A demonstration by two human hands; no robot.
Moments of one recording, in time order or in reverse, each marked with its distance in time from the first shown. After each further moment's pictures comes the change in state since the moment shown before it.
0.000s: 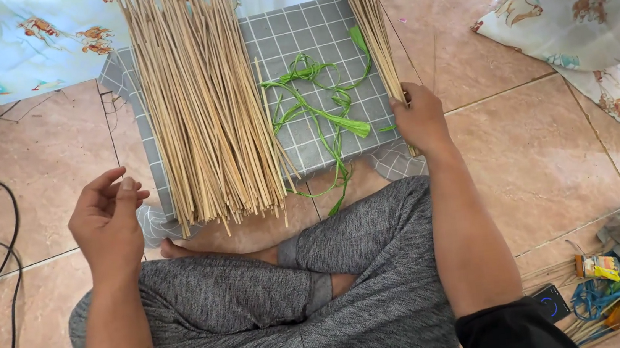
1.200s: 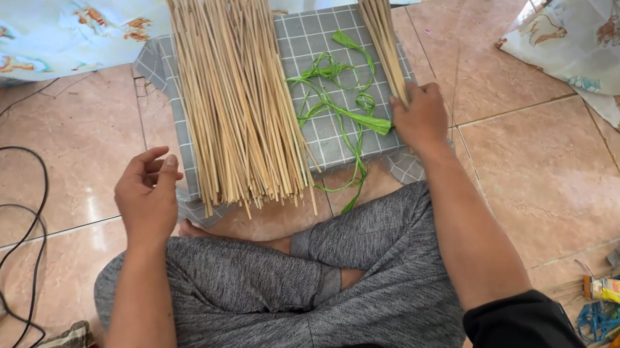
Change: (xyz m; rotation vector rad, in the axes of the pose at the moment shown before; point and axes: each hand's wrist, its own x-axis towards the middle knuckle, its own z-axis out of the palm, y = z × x) left_hand 0.001 -0.011 -0.001 0.105 0.021 0.065; right_hand 0.004 -0.029 0.025 -0.317 -0.008 -0.098
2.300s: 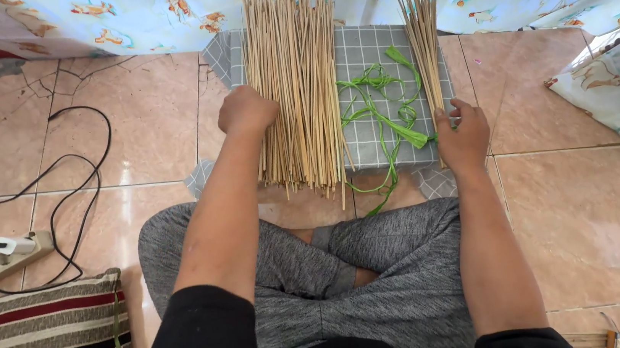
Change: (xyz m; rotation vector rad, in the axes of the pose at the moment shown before) left_hand 0.106 -0.008 0.093 0.719 -0.216 -0.305; right_hand -0.007 0.021 0.013 0.243 0.186 -0.114
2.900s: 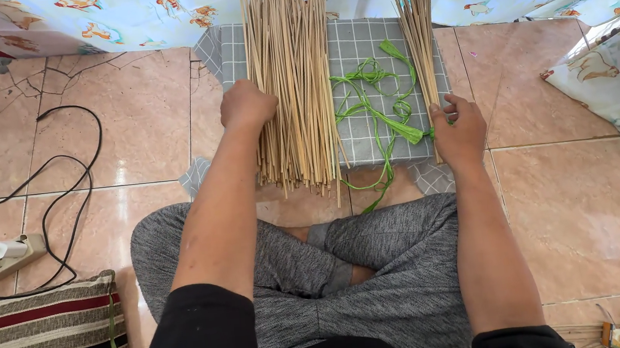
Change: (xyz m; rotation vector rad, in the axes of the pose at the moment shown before) left_hand -0.014 0.019 -0.006 -0.115 -0.023 0.027; right_hand -0.001 -0.006 -0.006 0.059 -0.035 0.055
